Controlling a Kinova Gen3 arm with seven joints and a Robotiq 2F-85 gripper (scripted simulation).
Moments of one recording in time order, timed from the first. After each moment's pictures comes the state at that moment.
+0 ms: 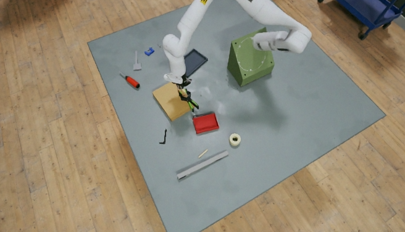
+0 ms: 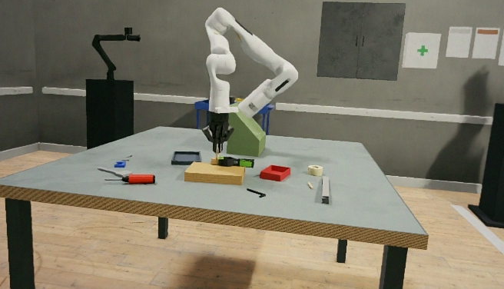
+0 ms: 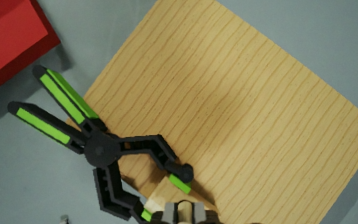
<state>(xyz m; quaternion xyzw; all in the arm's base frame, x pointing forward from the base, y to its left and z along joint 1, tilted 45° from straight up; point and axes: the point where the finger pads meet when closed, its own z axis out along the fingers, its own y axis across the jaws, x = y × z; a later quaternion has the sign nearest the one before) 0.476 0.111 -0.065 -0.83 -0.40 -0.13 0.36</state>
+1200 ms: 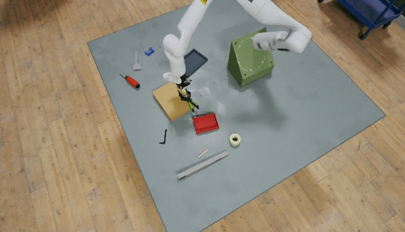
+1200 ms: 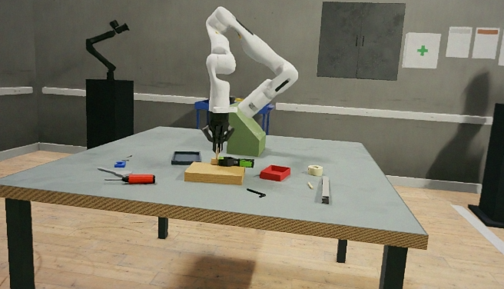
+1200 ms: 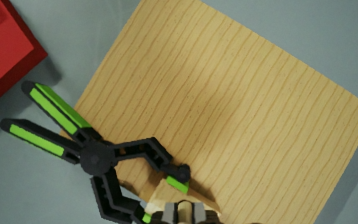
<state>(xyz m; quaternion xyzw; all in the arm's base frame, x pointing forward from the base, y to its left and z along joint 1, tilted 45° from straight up) 0.476 0.111 -0.065 -0.85 -0.36 -0.11 0.37</state>
